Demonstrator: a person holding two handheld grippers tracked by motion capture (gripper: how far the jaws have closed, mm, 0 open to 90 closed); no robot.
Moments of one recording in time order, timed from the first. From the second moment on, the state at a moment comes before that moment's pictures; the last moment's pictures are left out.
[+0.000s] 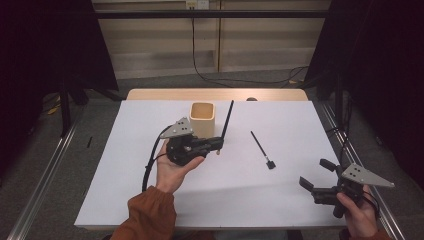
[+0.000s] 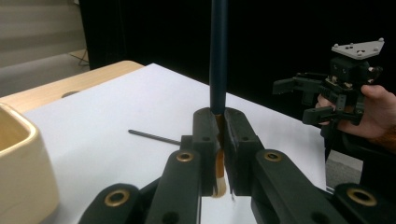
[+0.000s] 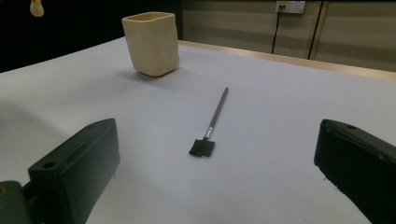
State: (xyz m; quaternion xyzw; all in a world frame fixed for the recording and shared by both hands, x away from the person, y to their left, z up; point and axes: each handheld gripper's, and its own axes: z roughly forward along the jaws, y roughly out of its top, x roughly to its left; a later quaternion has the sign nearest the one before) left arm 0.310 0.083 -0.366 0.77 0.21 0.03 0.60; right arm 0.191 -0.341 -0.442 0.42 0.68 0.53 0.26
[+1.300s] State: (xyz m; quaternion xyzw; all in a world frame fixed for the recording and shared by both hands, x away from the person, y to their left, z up) left arm 0.318 0.043 -0.354 0.92 0.14 -0.05 0.37; right arm 0.191 -0.340 -0.442 0.42 0.69 0.53 0.26
